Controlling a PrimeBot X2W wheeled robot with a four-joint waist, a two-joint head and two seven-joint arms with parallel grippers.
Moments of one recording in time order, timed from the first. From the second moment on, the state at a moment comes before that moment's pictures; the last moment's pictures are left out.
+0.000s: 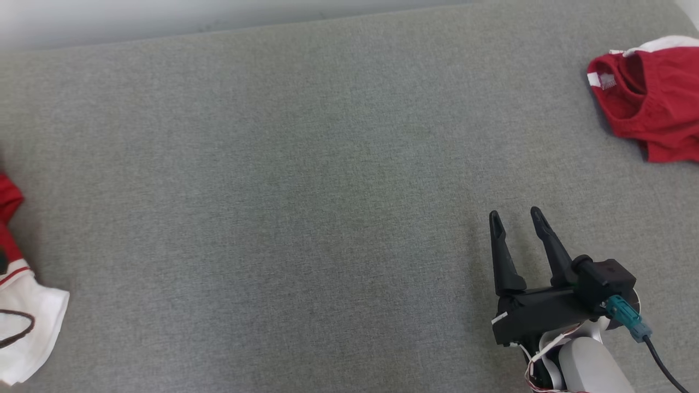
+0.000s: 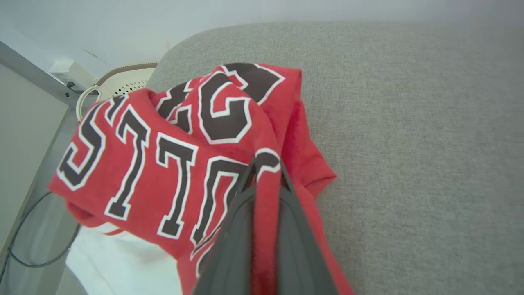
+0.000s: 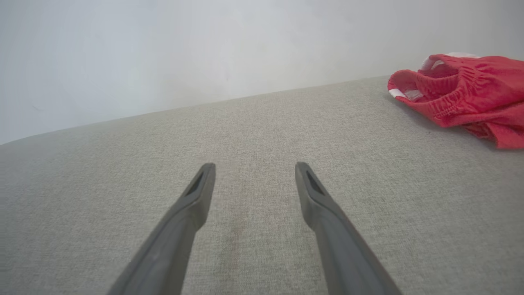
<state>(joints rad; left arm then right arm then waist) -0.98 0.49 0.00 1.05 -0.20 -0.07 0.08 -0.29 -0.10 0.23 0.21 0.19 0.13 -0.26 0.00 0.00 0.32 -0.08</state>
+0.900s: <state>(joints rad) -1.10 0.41 -0.21 0.66 -0.21 -0.13 -0.02 -0.23 -0.08 0.21 0.24 0.21 0.13 -0.26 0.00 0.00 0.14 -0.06</state>
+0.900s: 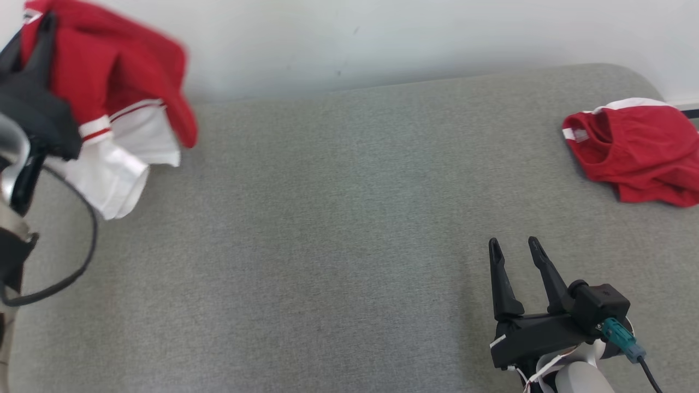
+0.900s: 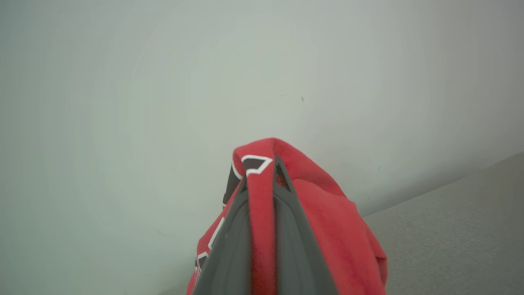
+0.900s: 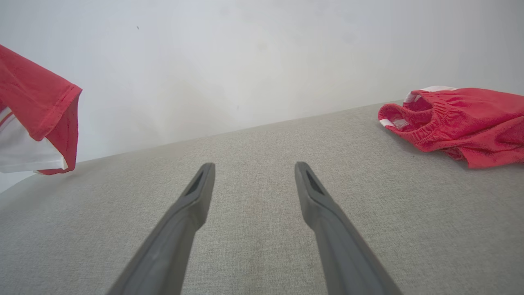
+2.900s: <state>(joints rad) -0.50 0.22 -0.53 0.42 -0.40 -0.08 -0.22 -0.17 -0.07 0.19 0.27 0.22 0.13 -0.26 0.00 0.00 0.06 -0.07</state>
